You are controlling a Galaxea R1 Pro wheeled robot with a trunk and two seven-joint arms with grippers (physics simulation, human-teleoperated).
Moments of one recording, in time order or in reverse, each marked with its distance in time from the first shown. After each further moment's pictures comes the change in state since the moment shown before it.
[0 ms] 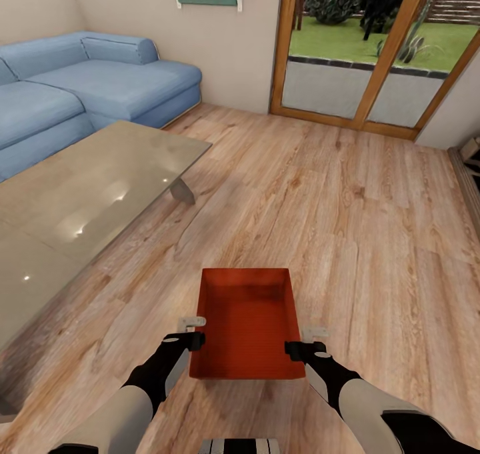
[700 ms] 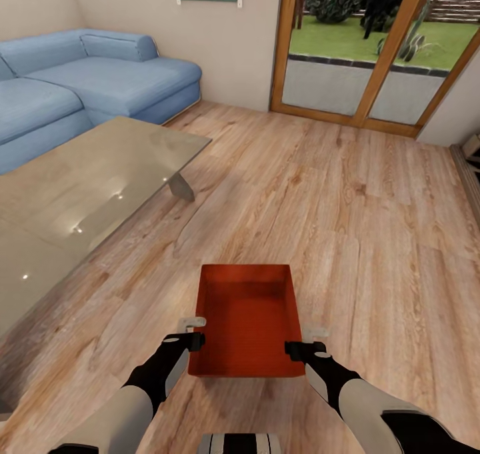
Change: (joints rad) left arm 0.000 -0.001 0.000 0.001 0.001 0.004 0.000; right arm 0.000 0.001 0.000 0.000 0.001 0.000 0.000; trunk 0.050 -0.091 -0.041
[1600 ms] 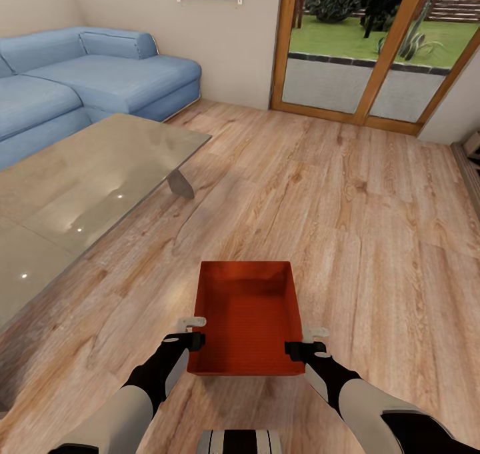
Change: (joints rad) left arm 0.000 0.000 0.000 -0.001 0.001 0.000 0.000; right arm 0.000 0.000 0.001 0.000 0.001 0.002 0.000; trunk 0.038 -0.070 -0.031
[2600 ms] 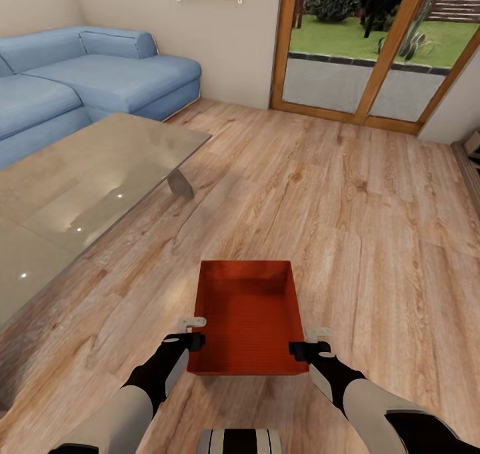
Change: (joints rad) left arm 0.000 0.000 0.000 0.003 0.000 0.000 0.000; right arm 0.000 -0.021 0.002 0.000 0.012 0.001 0.000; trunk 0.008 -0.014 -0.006
